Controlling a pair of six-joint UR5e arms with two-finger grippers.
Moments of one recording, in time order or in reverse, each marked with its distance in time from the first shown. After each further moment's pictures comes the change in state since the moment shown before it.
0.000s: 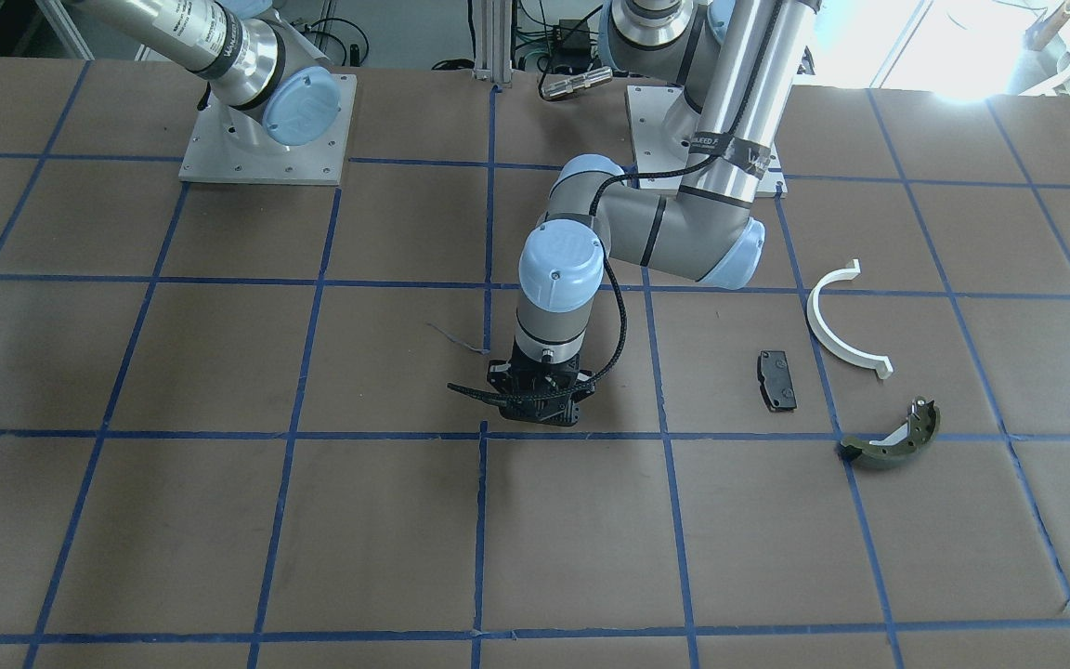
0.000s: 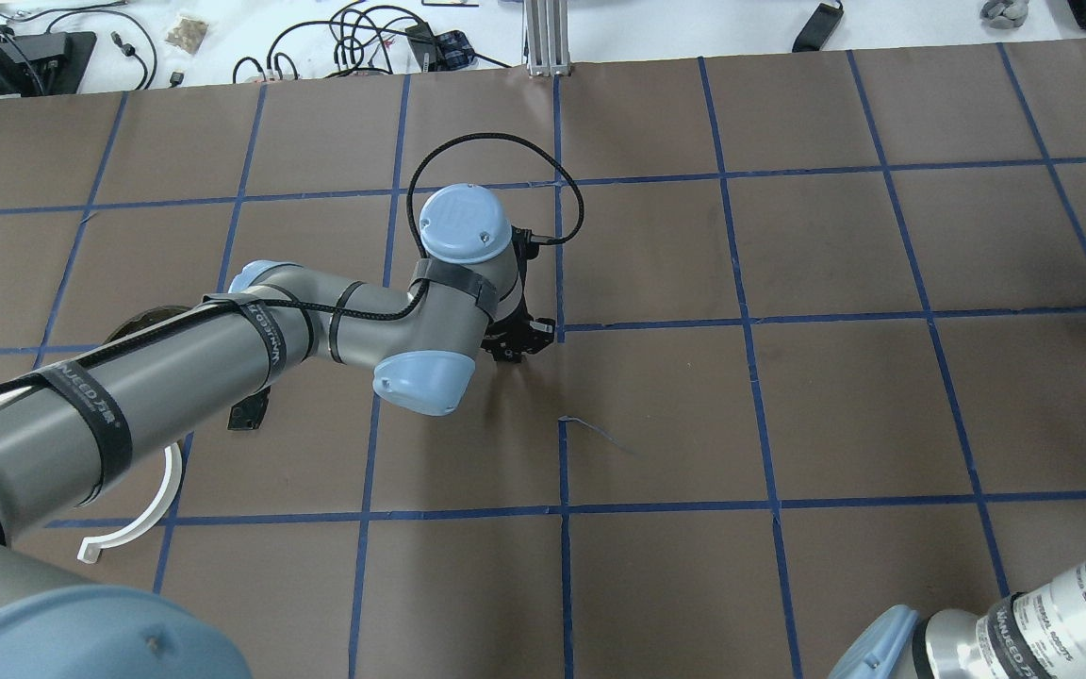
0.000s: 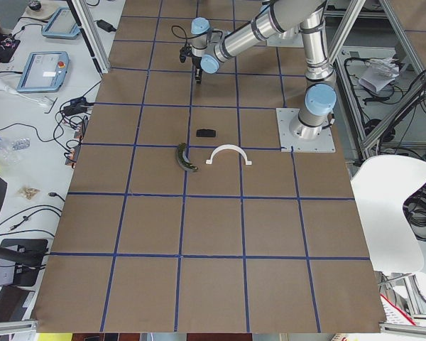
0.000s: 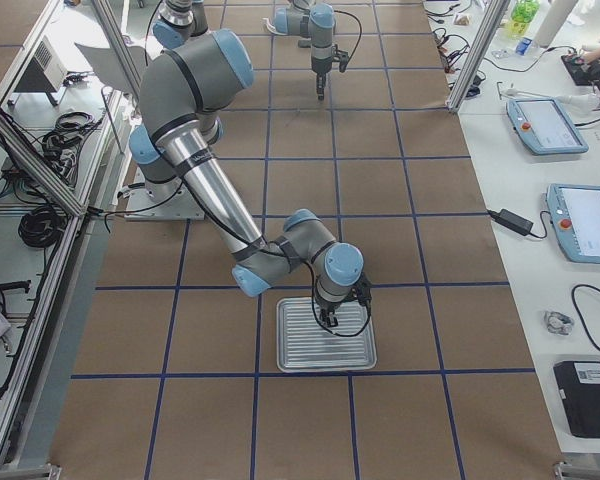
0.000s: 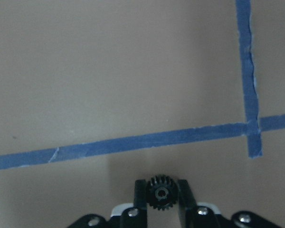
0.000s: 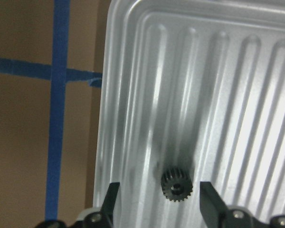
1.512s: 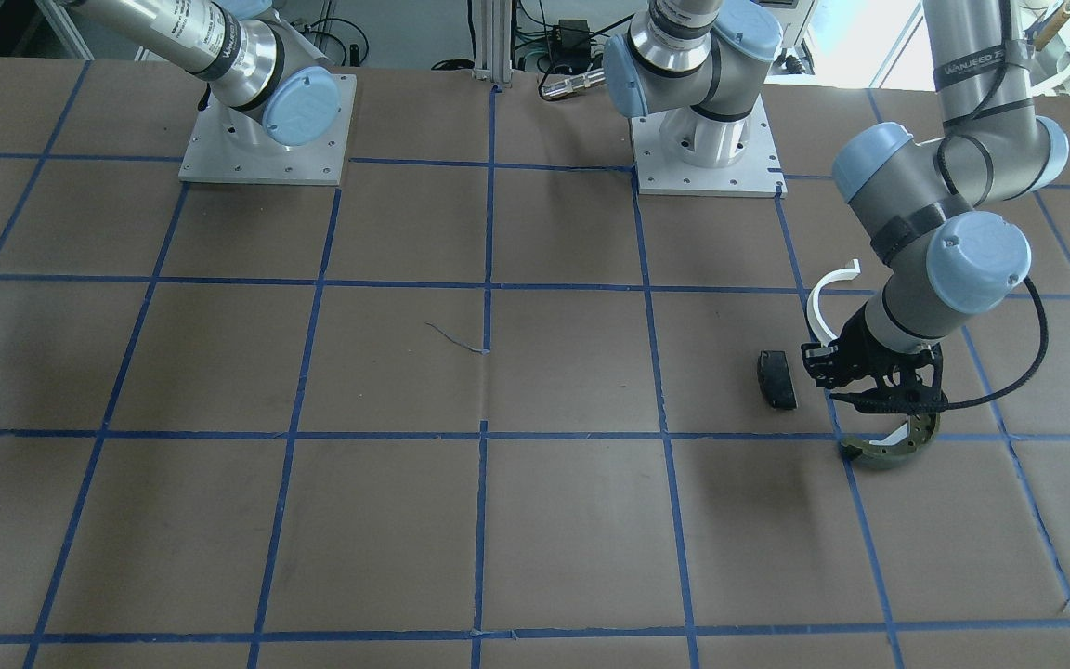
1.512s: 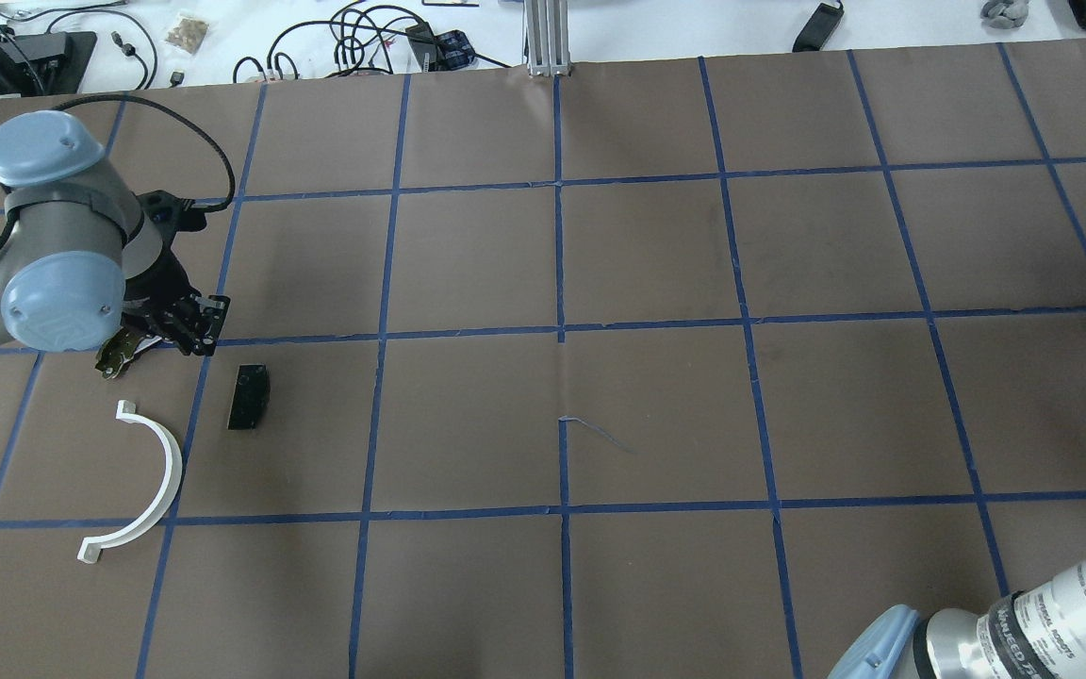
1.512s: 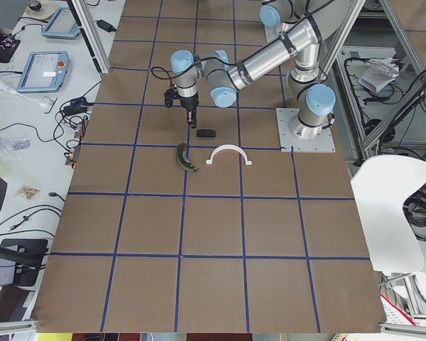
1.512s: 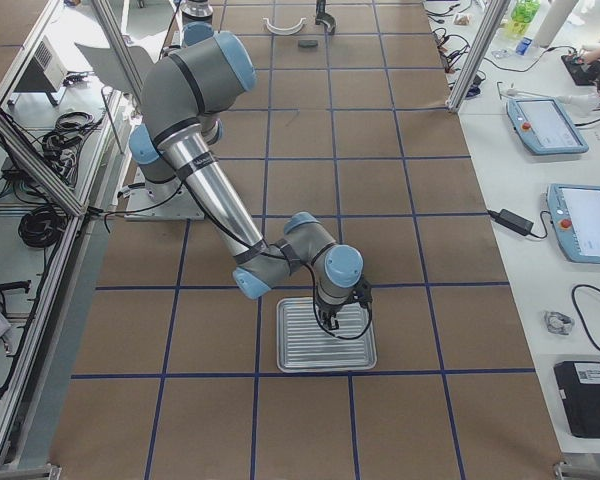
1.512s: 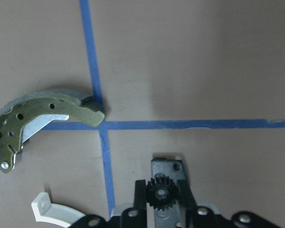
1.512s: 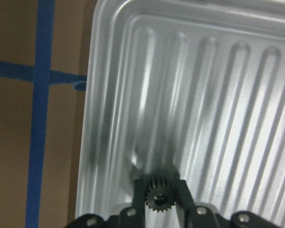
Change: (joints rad) left arm 0.656 0.226 -0.077 -0.294 0.111 0.549; right arm -0.001 0.013 0.003 -0.048 -0.005 -0.023
